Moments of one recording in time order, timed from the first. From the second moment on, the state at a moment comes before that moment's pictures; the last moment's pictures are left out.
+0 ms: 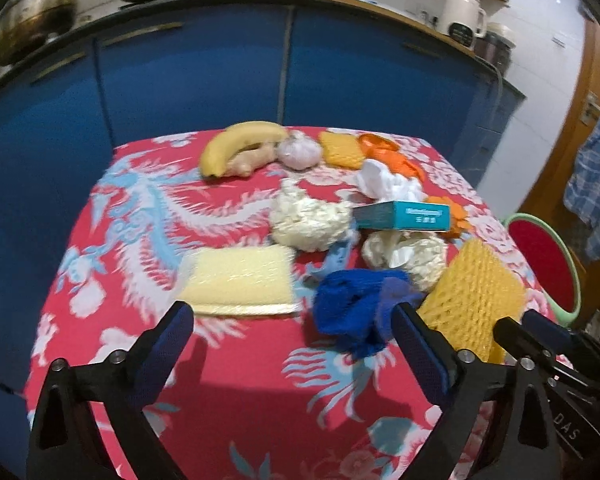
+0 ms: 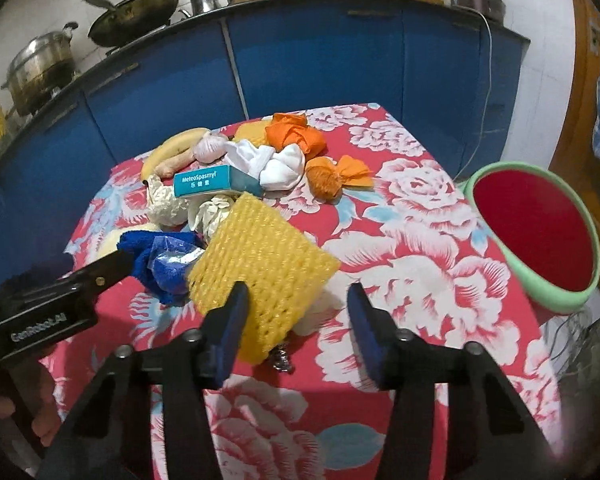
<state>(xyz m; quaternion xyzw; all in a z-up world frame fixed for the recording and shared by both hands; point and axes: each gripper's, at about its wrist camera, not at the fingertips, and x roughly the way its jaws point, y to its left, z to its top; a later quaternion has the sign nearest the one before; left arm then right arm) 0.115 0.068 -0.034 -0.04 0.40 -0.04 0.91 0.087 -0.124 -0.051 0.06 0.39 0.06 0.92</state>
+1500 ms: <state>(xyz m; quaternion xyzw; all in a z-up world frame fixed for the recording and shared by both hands) 0.092 0.011 -0.022 0.03 0.37 -0.07 0.93 0.115 -0.149 -0.059 0.17 0.41 0.17 0.88</state>
